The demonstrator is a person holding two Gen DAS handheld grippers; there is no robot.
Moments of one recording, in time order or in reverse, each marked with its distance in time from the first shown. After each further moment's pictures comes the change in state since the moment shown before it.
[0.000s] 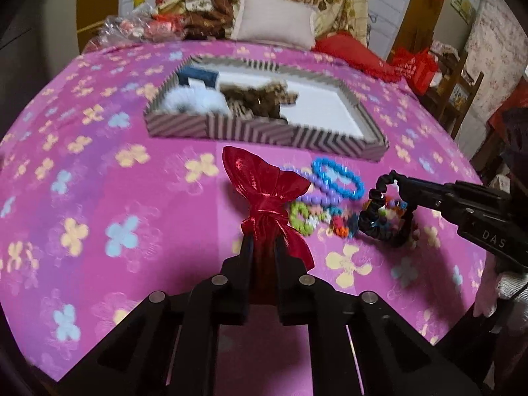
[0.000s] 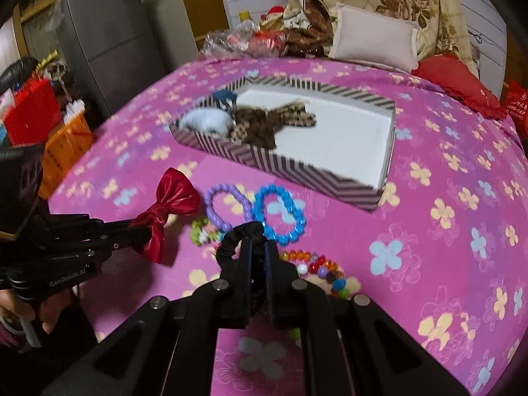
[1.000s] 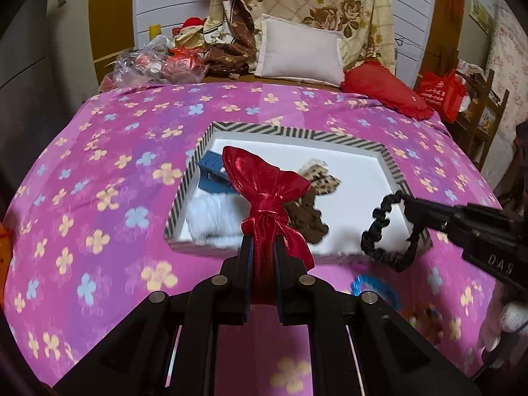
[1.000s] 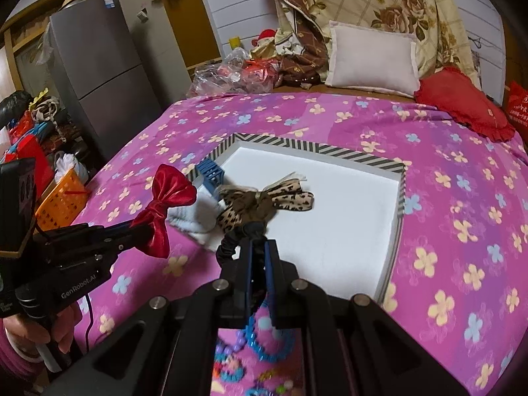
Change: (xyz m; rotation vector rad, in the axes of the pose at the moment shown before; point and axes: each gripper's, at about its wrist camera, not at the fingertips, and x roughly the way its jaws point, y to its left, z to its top) left arm 0.035 0.014 0.119 0.001 -0.091 0.140; right arm 0.041 -0.026 0.107 0.059 -0.059 0.007
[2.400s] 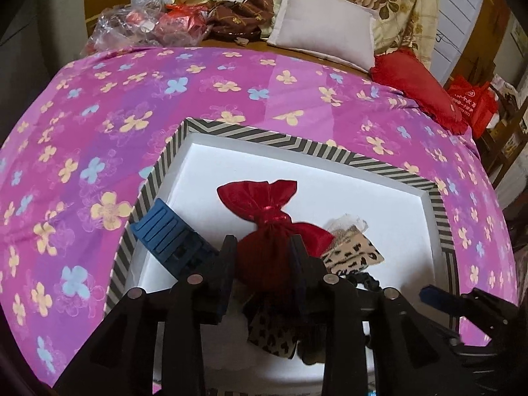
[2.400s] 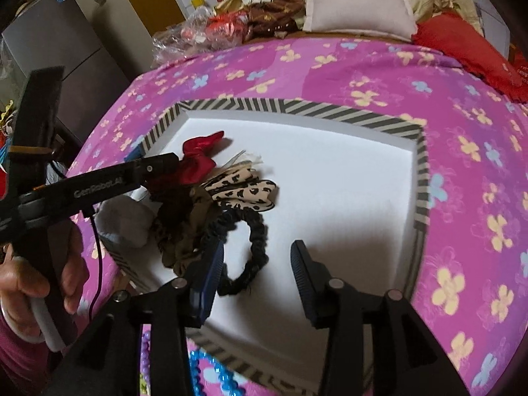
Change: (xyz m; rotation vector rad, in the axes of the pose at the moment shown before) left arm 0.126 0.004 0.077 -0.103 0.153 -0.016; right arm 0.085 -0.064 0.019 0.114 0.172 -0.007
